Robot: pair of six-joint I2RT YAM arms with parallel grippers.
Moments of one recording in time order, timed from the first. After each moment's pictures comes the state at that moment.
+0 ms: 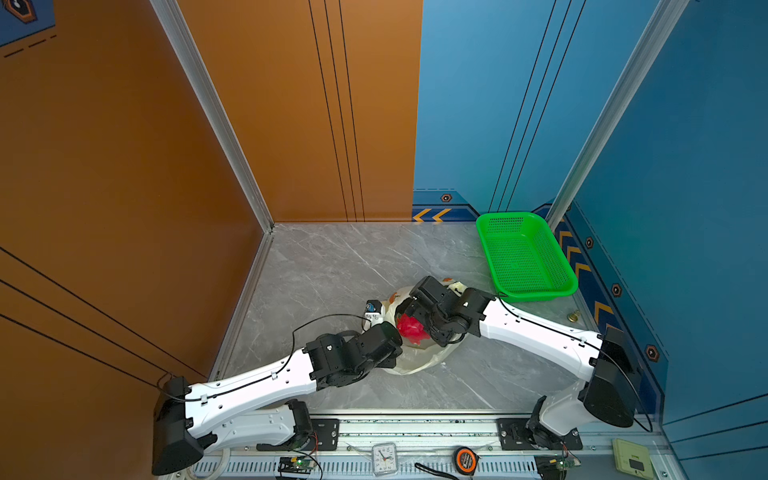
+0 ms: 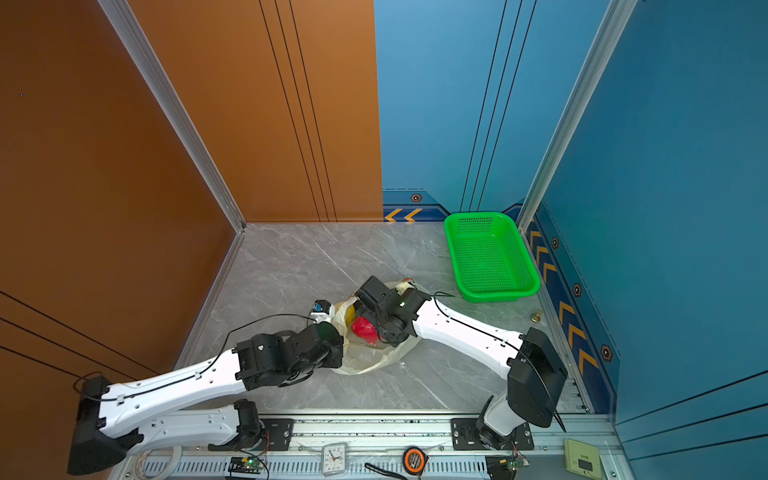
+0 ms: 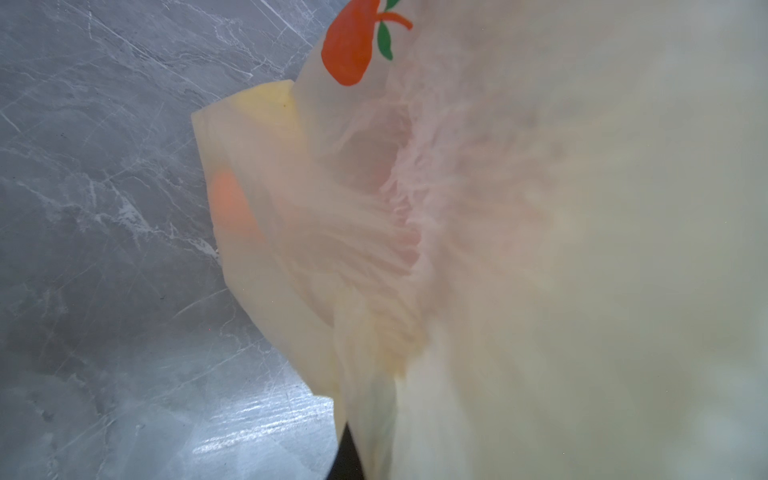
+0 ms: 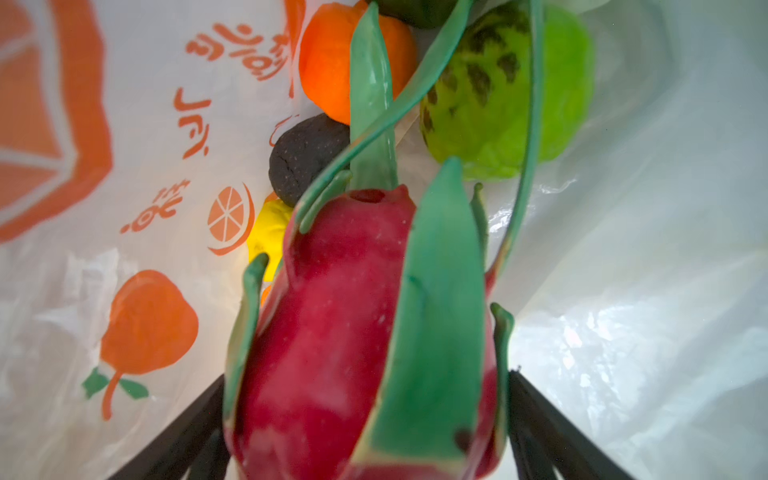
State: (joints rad) left arm -1.11 1.06 0.87 -0.74 -0.36 -0.95; right arm 0.93 1.55 1.28 -0.81 0.14 1.52
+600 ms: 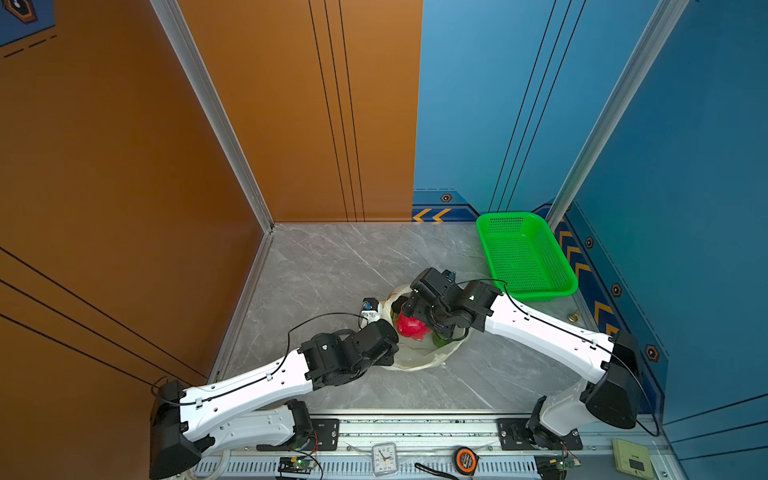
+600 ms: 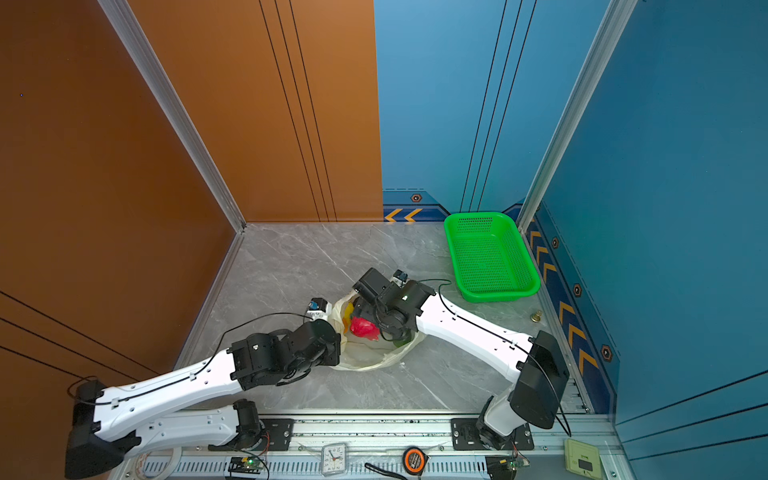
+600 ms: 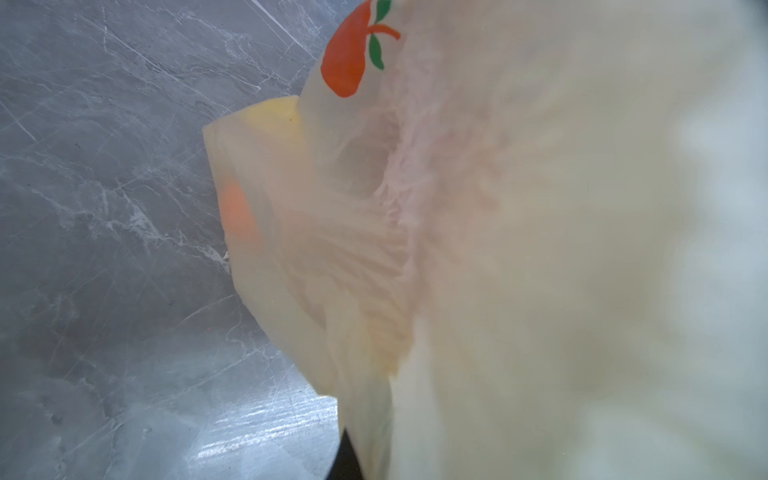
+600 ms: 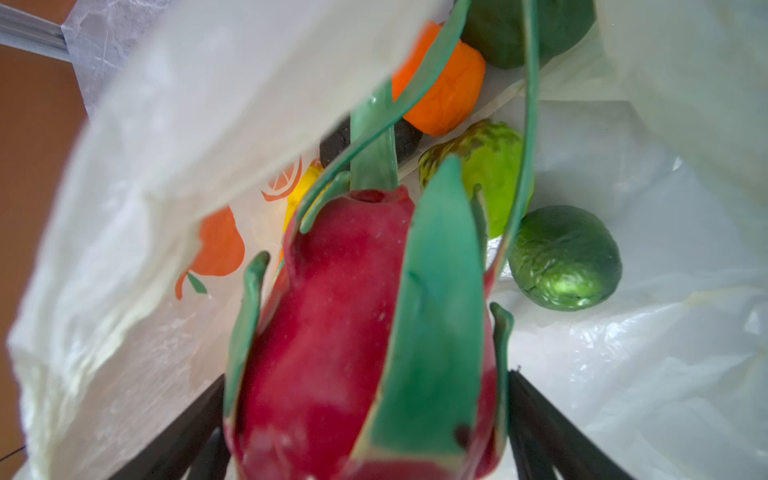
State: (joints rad) left arm -1.08 1.04 0.87 -0.74 -0.36 -0.94; right arm 0.94 1.53 1.39 -0.91 0.11 1.26
